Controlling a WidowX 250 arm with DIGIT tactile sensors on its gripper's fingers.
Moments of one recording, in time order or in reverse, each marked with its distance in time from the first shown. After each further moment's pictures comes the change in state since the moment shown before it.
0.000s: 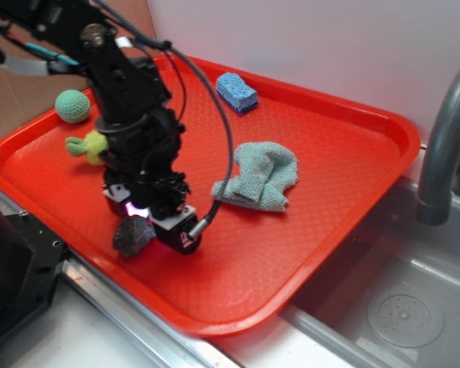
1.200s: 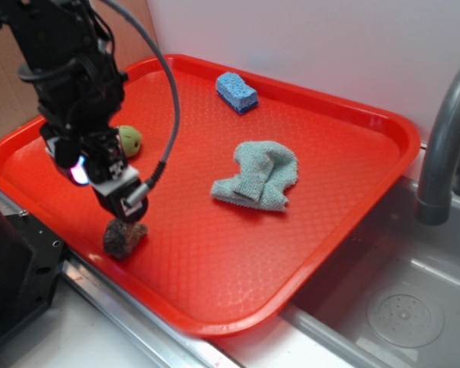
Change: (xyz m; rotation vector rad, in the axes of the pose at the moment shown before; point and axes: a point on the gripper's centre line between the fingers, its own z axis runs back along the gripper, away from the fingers) arm -0.035 0.012 0.051 0.024 -0.042 -0.052
